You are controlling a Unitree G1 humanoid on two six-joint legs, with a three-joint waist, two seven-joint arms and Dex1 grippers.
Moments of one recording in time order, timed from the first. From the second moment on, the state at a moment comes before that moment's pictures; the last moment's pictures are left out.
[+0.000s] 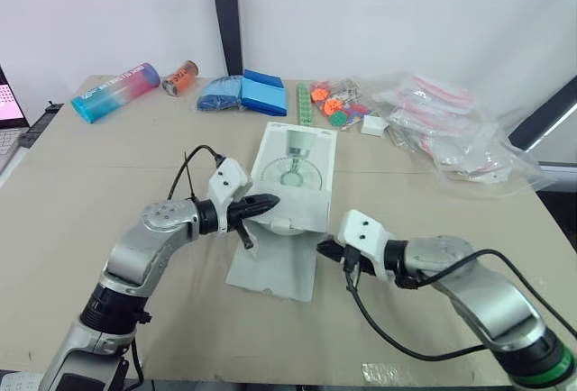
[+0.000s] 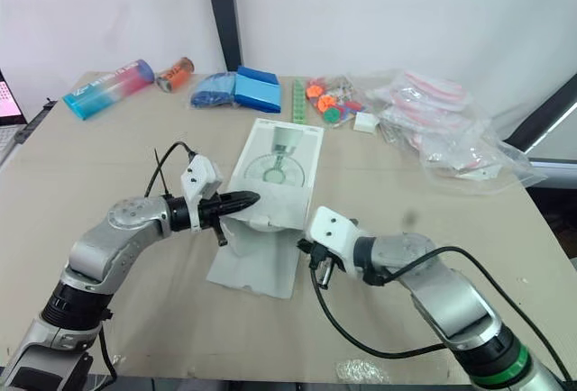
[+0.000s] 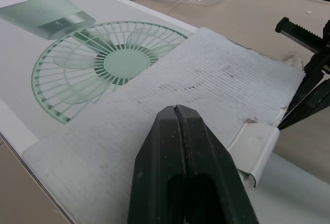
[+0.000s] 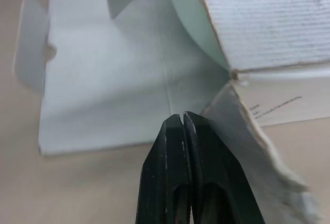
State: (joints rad) left arm -0.43 0.46 -0.17 -0.21 -0.37 0.57 -0.77; right arm -0.22 -0.75 0.27 -0.54 0.22 0.68 0.72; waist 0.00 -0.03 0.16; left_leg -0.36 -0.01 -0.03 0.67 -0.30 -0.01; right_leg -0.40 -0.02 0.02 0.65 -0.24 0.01
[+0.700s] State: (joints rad) left arm -0.43 0.44 -0.17 -0.21 -0.36 0.58 -0.73; right arm -0.21 -0.76 0.21 -0.41 0.14 0.56 0.72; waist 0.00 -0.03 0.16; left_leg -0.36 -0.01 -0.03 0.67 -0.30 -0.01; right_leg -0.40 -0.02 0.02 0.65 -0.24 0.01
